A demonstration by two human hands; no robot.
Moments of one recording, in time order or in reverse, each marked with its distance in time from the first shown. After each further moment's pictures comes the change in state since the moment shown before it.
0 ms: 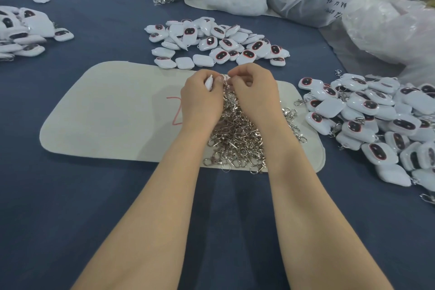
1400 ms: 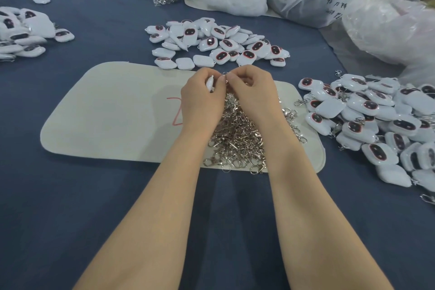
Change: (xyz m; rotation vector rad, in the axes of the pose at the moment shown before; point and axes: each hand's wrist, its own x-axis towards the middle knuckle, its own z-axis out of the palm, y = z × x) left_hand -0.001 0.001 -0.003 0.041 -0.004 0.068; right_hand -0.001 -0.002 0.000 0.078 -0.027 0.024
